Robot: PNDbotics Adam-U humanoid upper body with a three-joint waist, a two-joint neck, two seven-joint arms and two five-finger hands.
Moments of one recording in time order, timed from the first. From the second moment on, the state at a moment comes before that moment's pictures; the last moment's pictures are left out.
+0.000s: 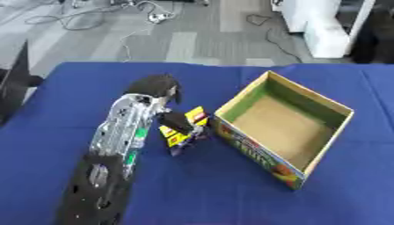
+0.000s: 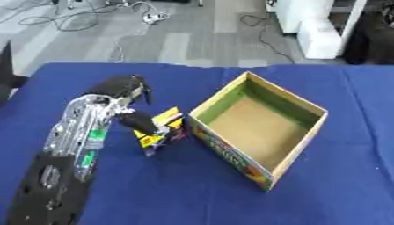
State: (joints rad) left arm -0.38 0.08 -0.08 -1.80 -1.54 0.22 -0.90; right arm -0.09 -0.56 0.04 -1.99 -1.04 -0.38 0.50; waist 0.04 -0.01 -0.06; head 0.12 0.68
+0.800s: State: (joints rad) left arm -0.38 0.08 -0.07 -1.75 -1.54 0.20 -0.91; right arm -0.09 -0.56 0.04 -1.99 -1.05 -0.38 0.50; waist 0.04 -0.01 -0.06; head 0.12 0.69
